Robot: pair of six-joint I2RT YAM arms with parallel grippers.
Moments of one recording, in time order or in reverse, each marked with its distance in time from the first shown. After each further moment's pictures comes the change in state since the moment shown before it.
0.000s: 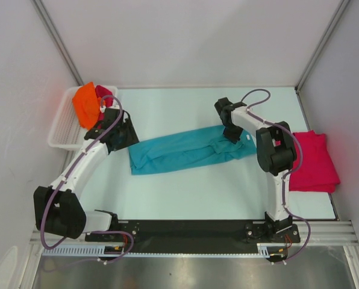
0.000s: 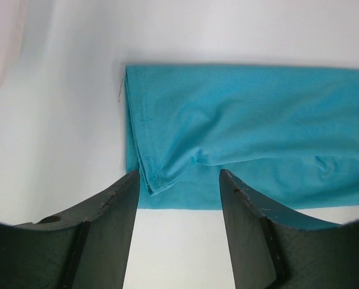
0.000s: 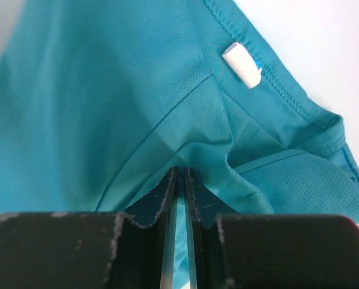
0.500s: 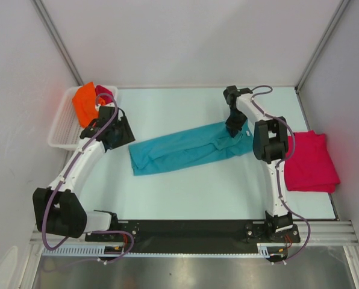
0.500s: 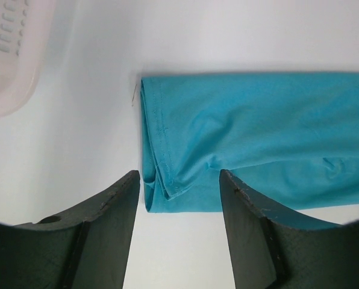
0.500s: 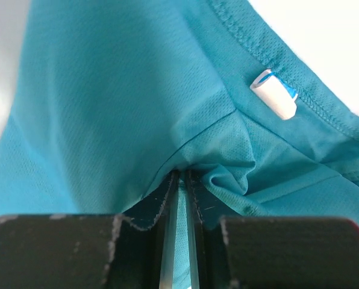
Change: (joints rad) left arm 0.053 0.000 0.022 -0.024 0.021 0.034; right arm -0.112 0.274 0.416 -0.241 -0.214 -0.030
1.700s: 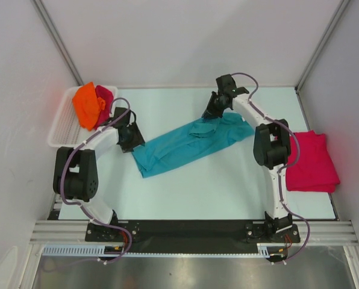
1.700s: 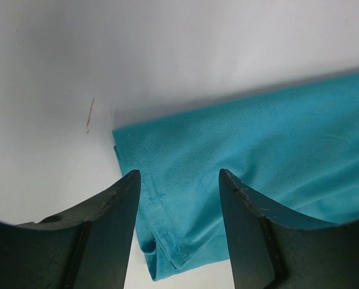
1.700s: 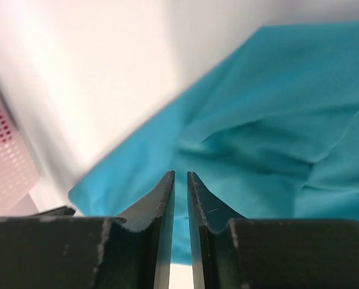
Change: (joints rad) left arm 0.007 0.363 0.019 0.148 0.101 -0.105; right arm 0.058 -0.115 -0.061 0.472 -0.510 -0.134
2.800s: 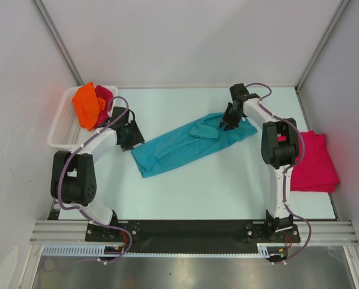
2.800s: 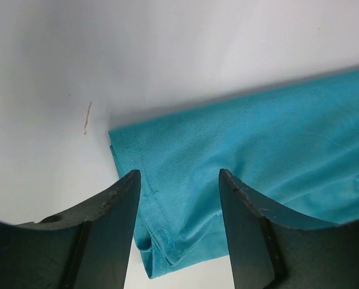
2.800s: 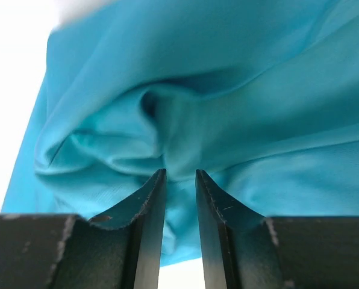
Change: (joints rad) left arm 0.000 -0.043 -0.020 0.034 0.002 -0.005; right arm -0.078 -0.056 -0.190 -0.050 0.118 -0.057
